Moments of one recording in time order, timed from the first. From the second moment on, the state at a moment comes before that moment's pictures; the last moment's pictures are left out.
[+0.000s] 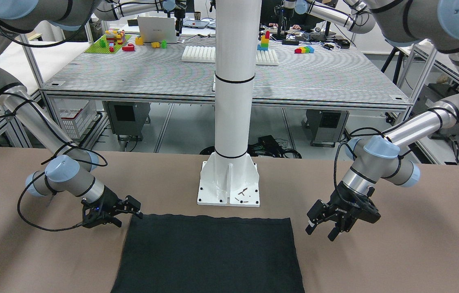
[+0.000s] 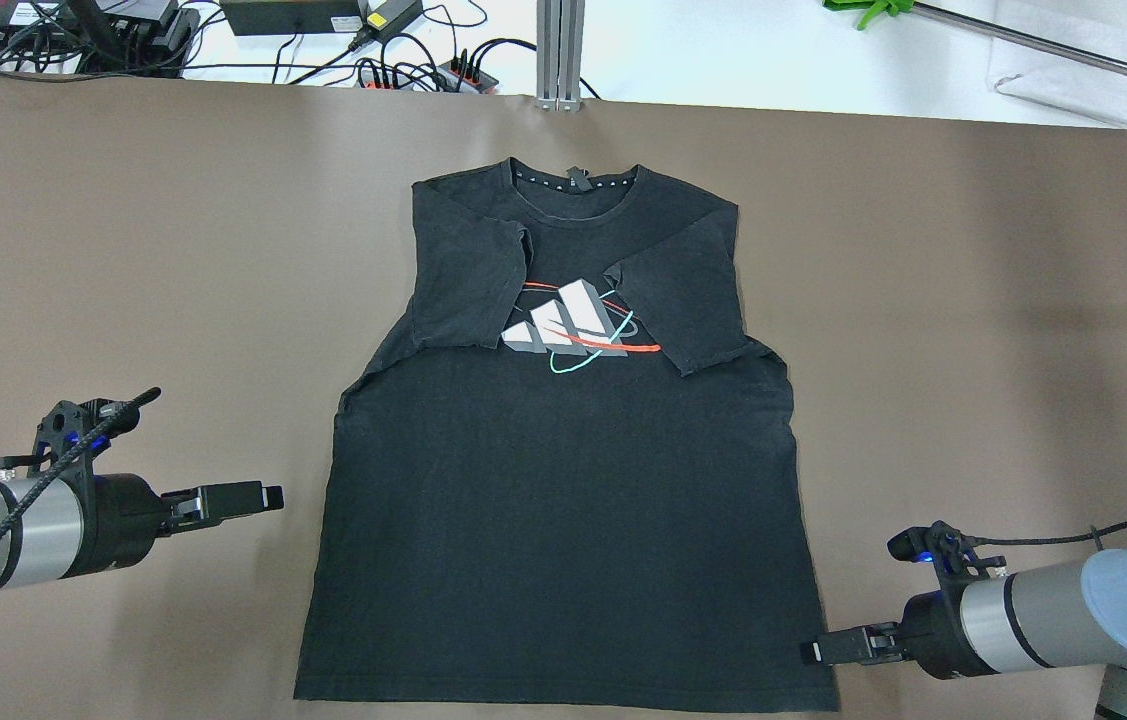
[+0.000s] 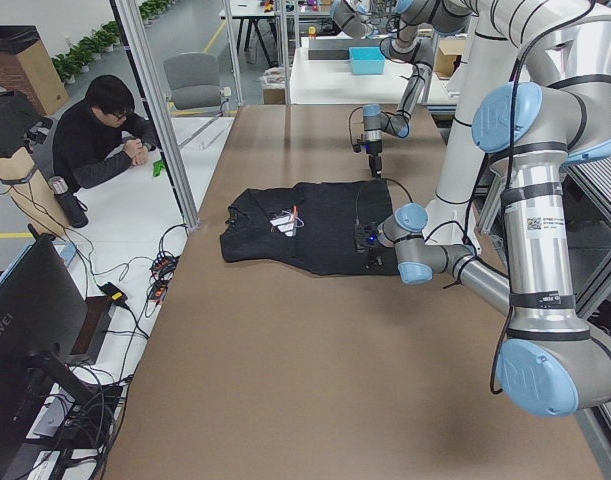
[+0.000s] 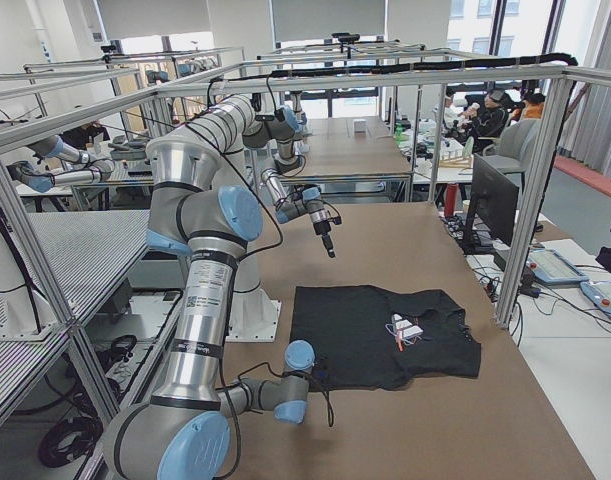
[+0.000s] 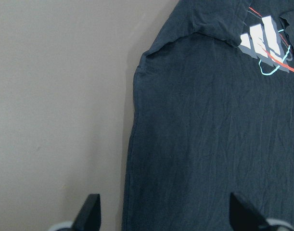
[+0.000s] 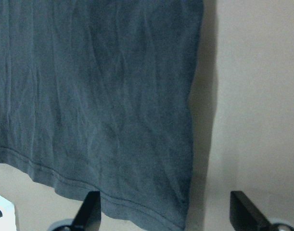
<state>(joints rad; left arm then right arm) -0.47 -1.49 -2.11 -2.38 -1.65 -1.54 0.43 -1.71 1.81 -0.44 2.05 1.34</state>
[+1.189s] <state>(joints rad) -0.46 -1.49 -2.11 -2.38 -1.65 -1.54 0.37 -1.72 1.83 -0.43 1.97 1.34</state>
